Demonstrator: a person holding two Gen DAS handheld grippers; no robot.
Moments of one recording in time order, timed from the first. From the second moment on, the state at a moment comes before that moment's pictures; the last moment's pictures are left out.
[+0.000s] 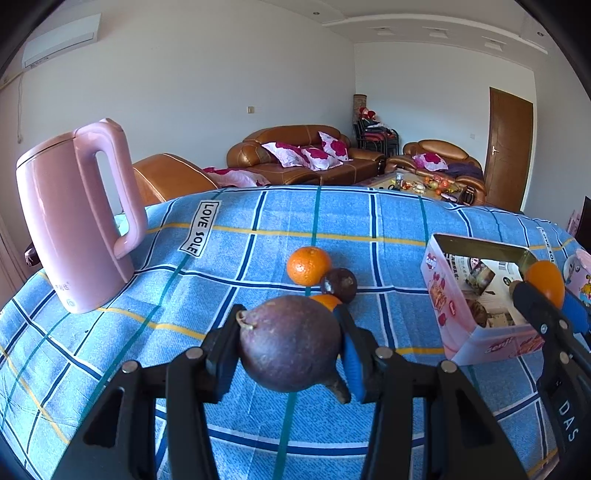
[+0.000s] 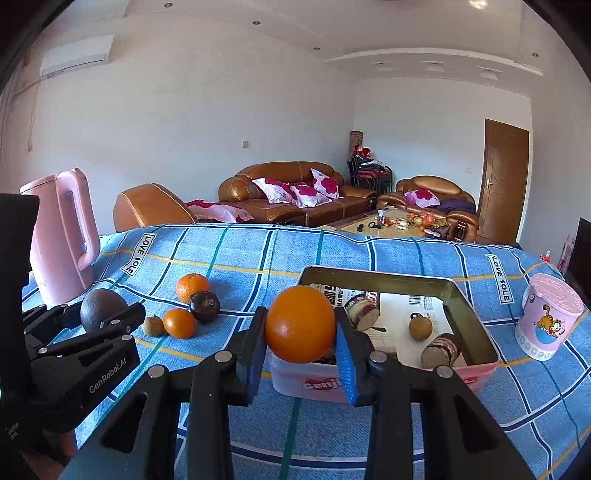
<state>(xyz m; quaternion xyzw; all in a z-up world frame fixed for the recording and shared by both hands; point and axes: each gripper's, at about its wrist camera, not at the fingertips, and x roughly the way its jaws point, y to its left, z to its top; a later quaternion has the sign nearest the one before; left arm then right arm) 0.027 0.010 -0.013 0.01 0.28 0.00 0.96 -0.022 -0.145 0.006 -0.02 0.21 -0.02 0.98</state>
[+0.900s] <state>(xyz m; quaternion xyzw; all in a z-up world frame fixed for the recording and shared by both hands) 0.025 -0.069 -0.007 0.04 0.27 -0.06 0.96 -0.024 -0.219 0.009 -0.01 0.21 -0.08 0.97</state>
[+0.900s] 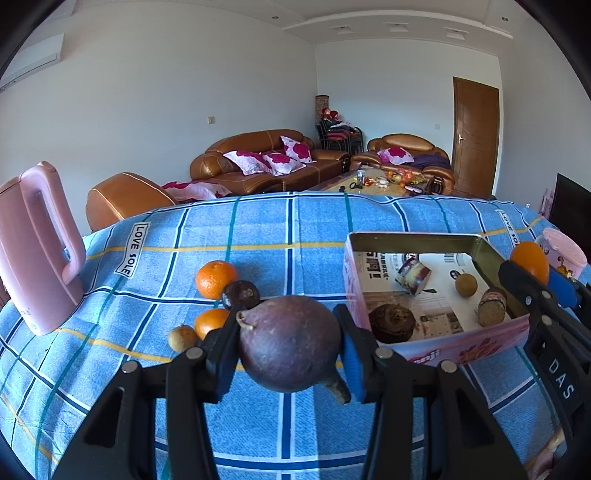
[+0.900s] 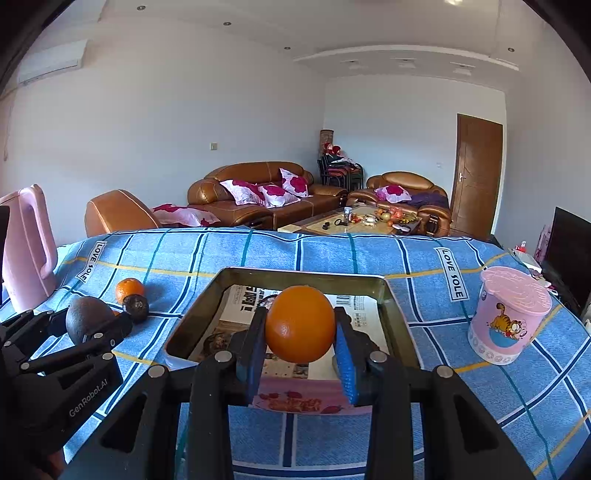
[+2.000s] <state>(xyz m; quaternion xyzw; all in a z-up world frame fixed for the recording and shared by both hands) 0.081 -0.143 -0.010 0.03 0.31 -0.13 0.94 0.036 -0.276 0.007 0.01 0.24 -0.13 0.96</state>
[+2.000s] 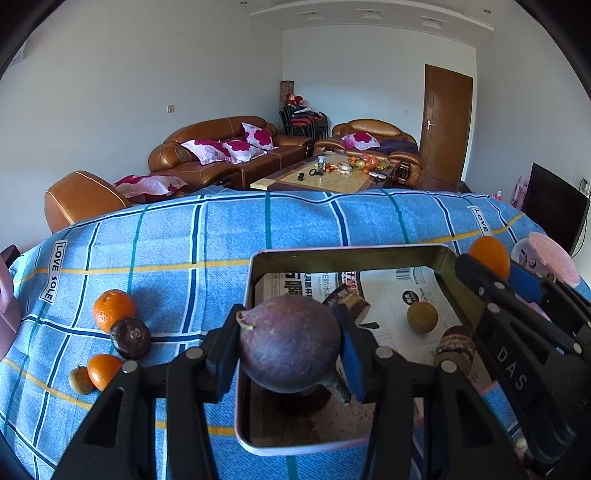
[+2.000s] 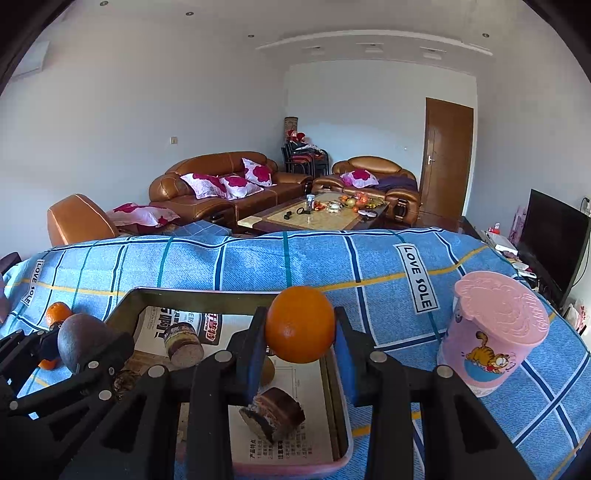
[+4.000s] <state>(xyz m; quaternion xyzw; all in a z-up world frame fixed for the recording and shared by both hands) 0.047 -0.063 0.000 0.06 0.23 -0.04 0.97 -0.001 -0.273 0.015 0.06 0.17 -0.13 0.98</state>
